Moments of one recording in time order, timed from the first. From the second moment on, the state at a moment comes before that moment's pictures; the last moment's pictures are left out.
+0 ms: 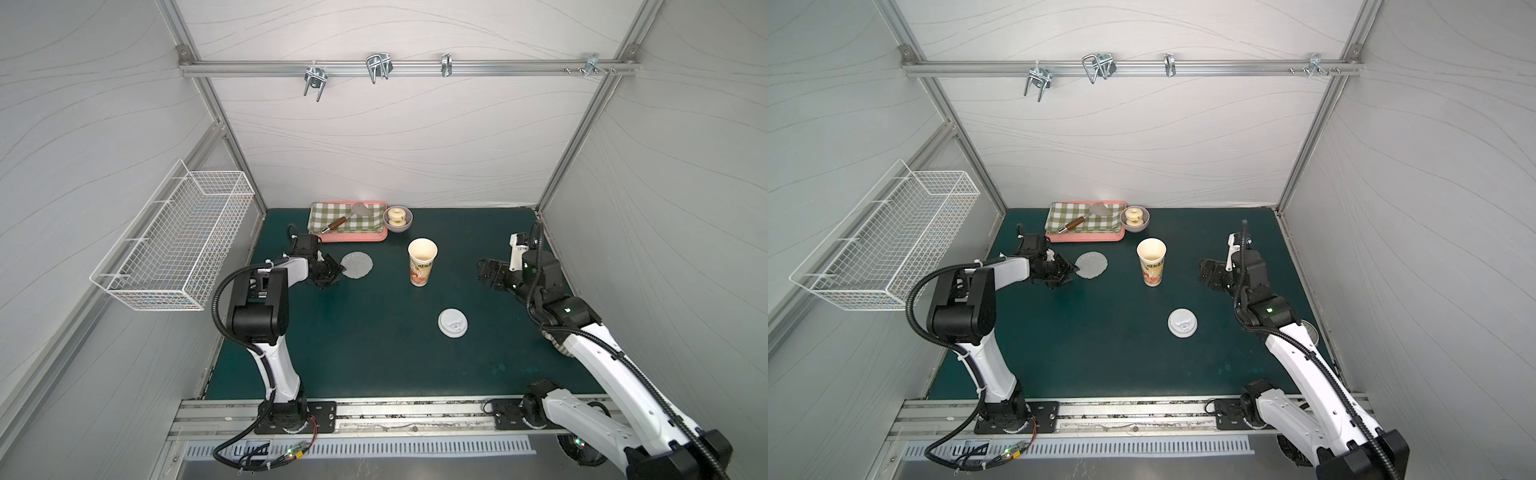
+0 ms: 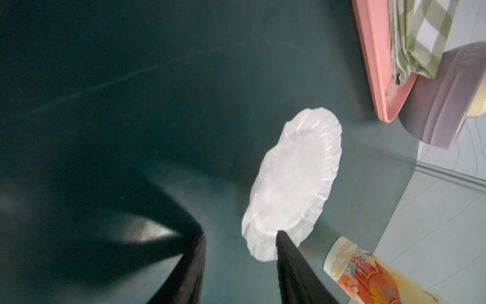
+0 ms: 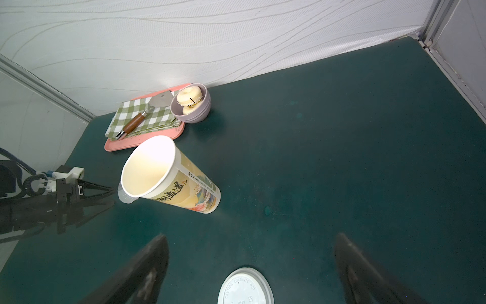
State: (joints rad) left arm 0.02 1.90 1.10 -0.26 0.45 -0.81; right arm 0.40 0.91 0.84 -0.44 0.08 0.40
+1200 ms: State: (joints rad) left arm -0.14 1.62 1.35 -0.19 0.64 -0.94; right arm 0.41 0.89 0.84 -0.44 0.10 0.40
